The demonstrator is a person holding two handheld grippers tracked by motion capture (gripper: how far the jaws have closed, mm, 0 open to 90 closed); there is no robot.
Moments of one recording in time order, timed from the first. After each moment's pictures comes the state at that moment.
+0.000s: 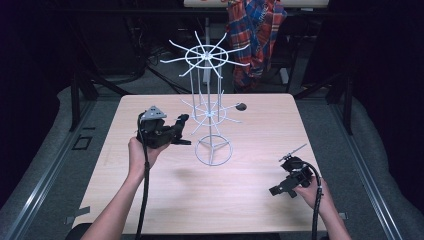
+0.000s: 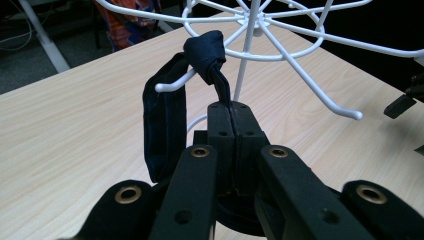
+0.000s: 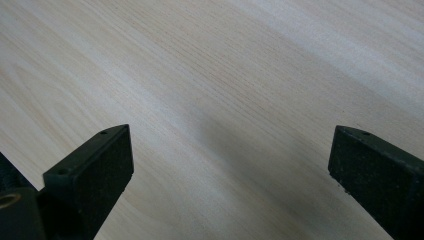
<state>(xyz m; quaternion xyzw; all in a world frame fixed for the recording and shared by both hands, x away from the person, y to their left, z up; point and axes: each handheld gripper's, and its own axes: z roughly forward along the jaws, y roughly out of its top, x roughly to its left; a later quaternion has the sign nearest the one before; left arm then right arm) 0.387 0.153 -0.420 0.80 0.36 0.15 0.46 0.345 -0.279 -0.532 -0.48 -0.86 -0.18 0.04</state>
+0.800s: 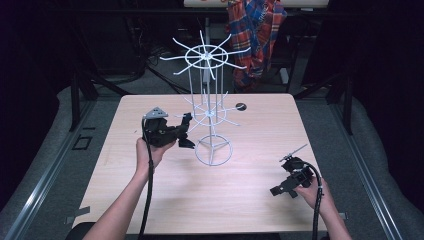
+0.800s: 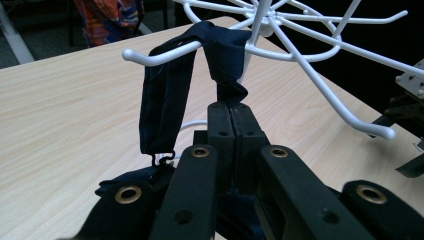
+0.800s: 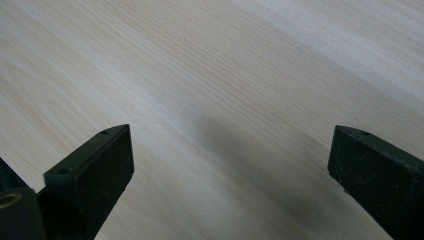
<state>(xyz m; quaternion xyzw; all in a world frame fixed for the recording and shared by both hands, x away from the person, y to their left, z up) 0.407 0.152 -0.445 0.77 0.37 0.10 0.50 0.347 -0.284 -0.535 -0.47 -0.86 -0.18 0.05</state>
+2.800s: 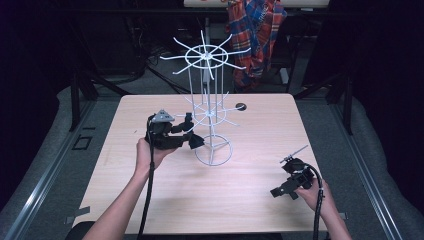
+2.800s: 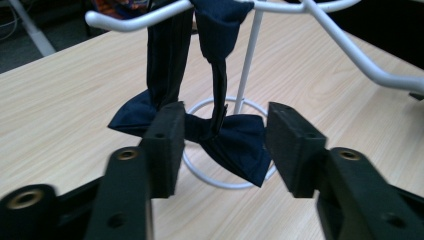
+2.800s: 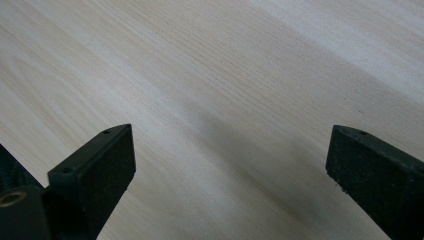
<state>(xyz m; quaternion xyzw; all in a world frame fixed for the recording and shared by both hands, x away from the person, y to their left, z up) 0.404 0.144 -0.446 0.82 0.35 0.14 0.43 0.340 -0.282 -0.531 -0.47 -0.86 -0.18 0.04</state>
